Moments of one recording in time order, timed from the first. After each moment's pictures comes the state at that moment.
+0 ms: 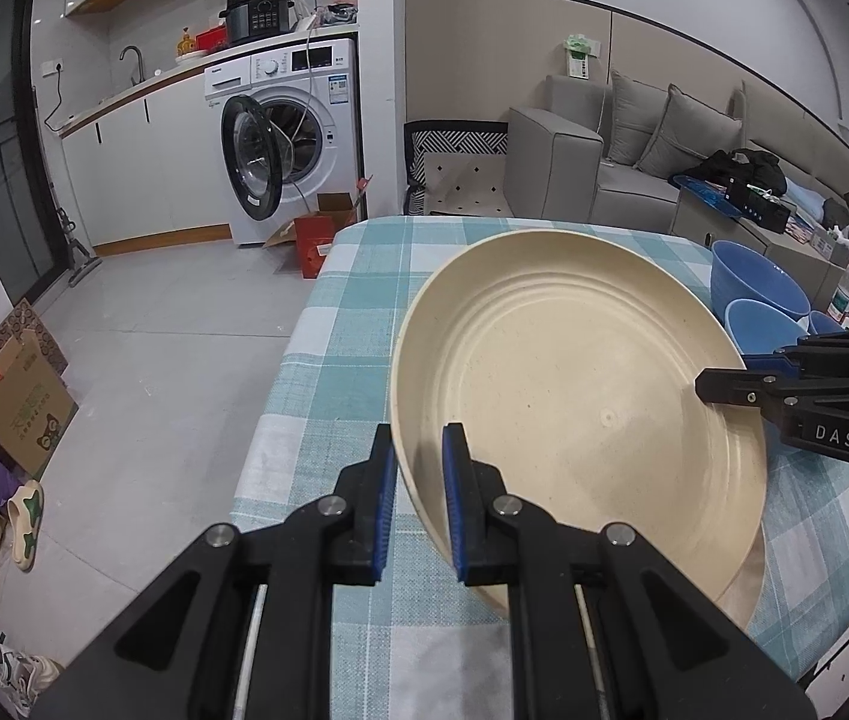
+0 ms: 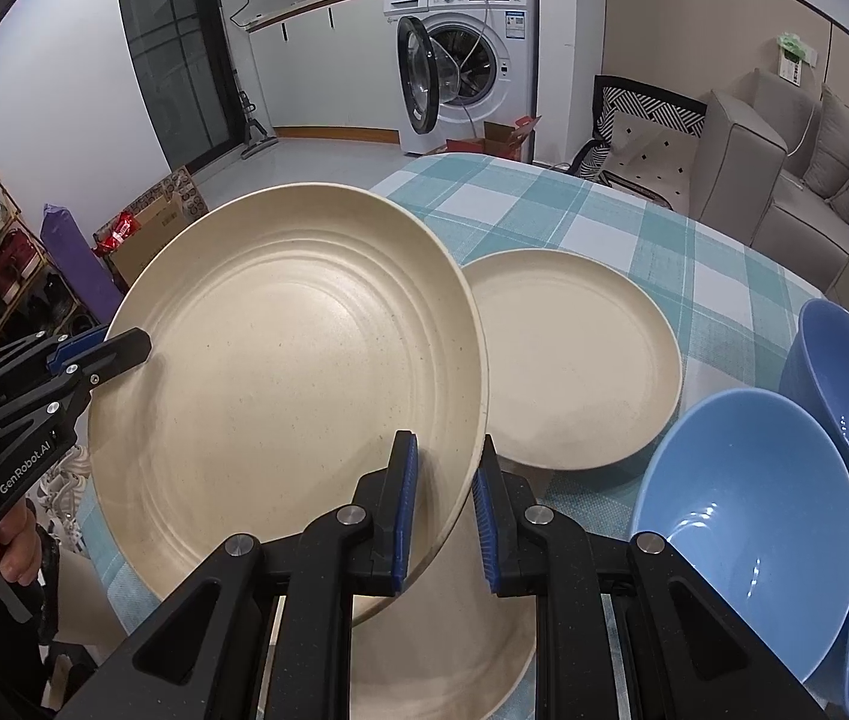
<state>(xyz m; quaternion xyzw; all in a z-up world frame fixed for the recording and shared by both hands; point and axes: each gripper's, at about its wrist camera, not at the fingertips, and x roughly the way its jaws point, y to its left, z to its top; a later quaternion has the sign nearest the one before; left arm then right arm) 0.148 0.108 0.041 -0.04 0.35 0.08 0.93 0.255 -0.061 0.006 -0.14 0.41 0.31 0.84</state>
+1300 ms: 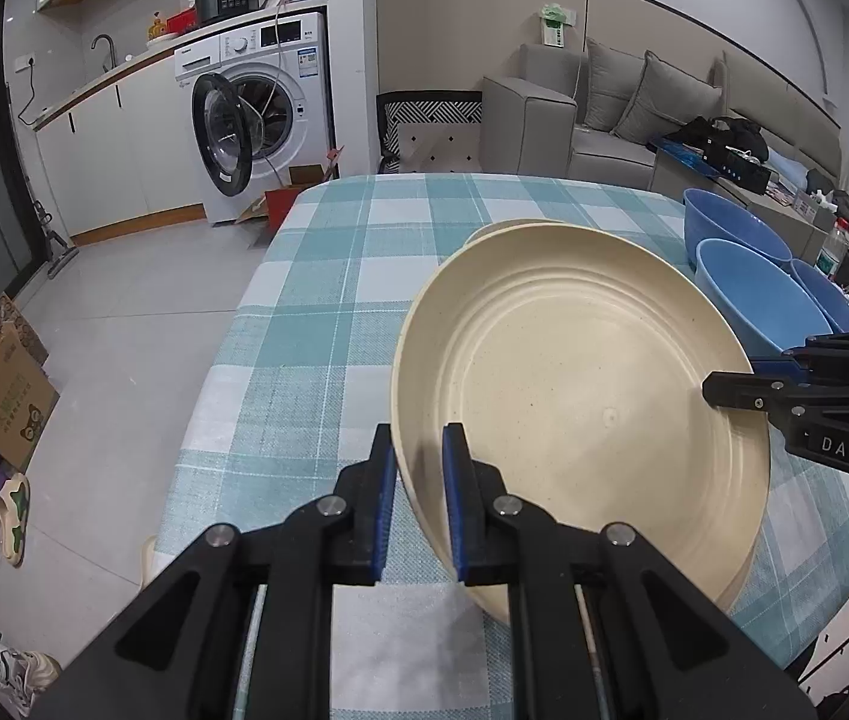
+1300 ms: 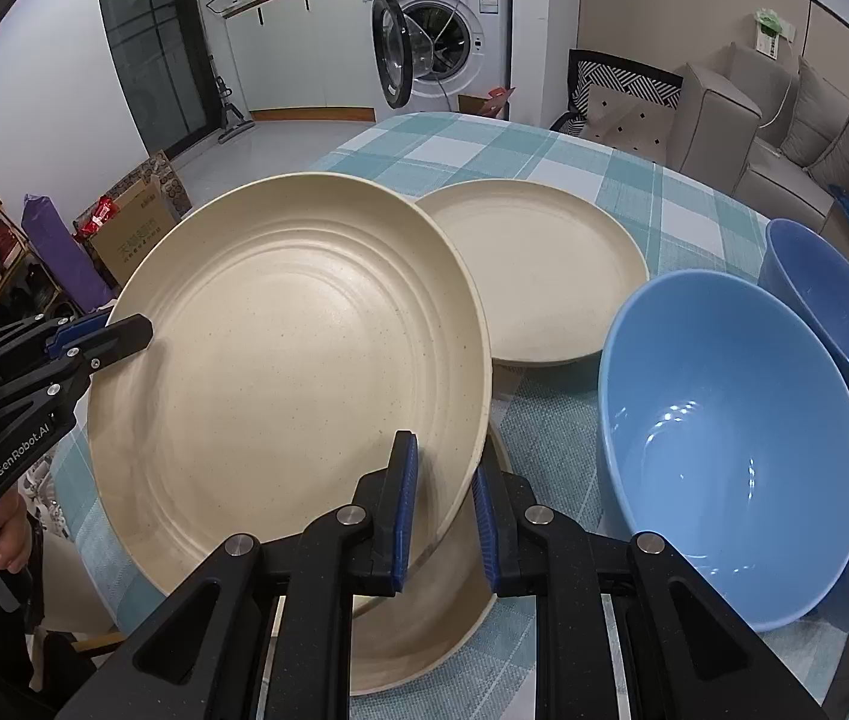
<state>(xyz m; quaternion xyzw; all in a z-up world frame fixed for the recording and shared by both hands) 0.144 0.079 0.014 -0.03 0.38 0.05 0.92 0.234 -0.097 -0.027 -0.14 0.44 0.28 0.84</state>
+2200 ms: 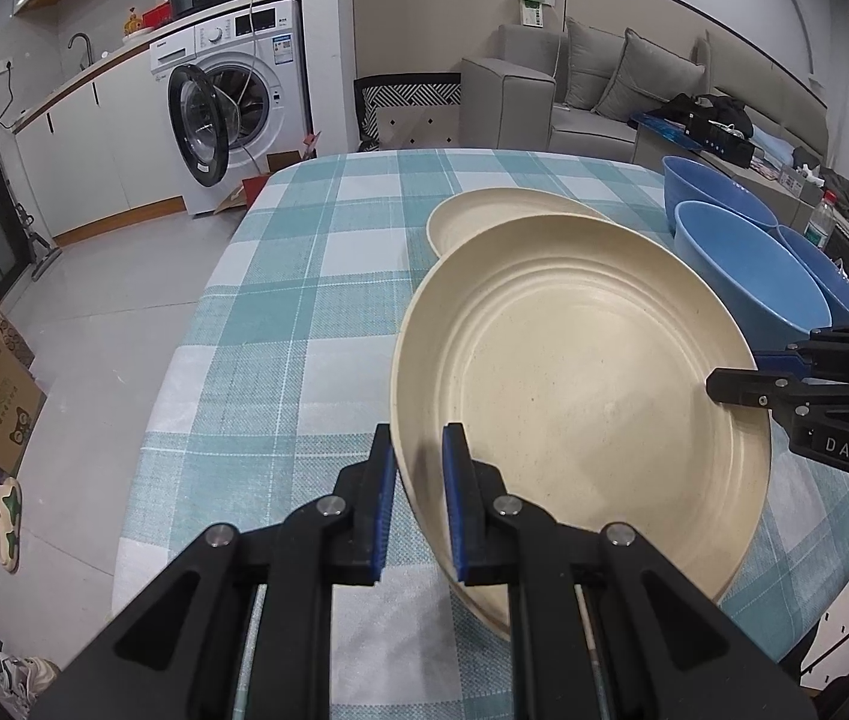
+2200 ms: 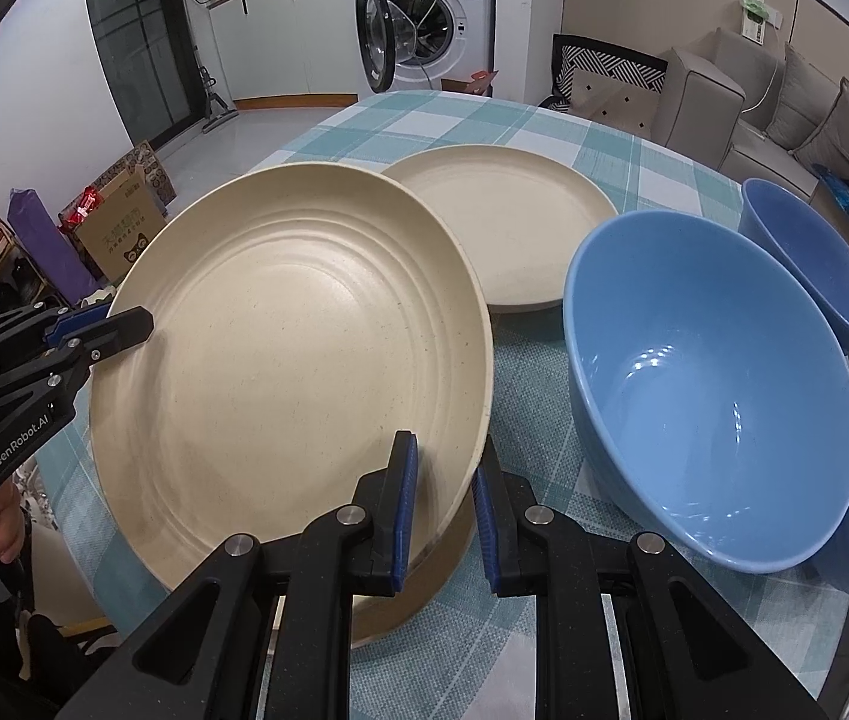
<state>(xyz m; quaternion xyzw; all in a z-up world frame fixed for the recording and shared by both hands) 0.148 0.064 0.000 -0.02 0.40 0.03 0.92 0.225 -0.114 -0.044 -0.15 0.45 0.26 0.84</state>
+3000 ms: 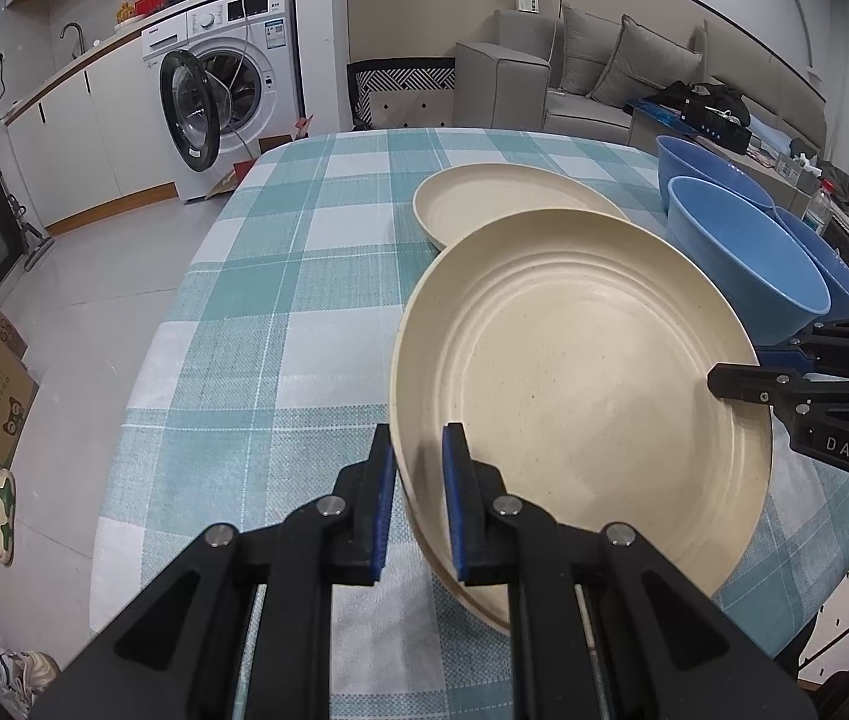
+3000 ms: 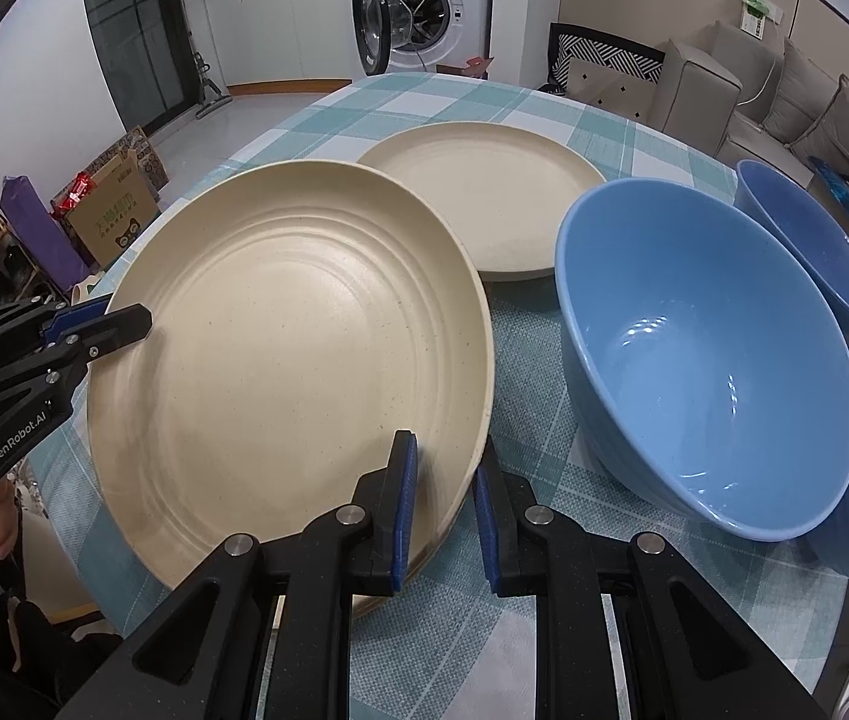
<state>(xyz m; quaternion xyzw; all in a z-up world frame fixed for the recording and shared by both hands) 0.145 0.057 -0.012 -0.03 0.42 0.02 0.91 0.225 -0.116 -0.055 -0.17 0.46 0.25 0.84</state>
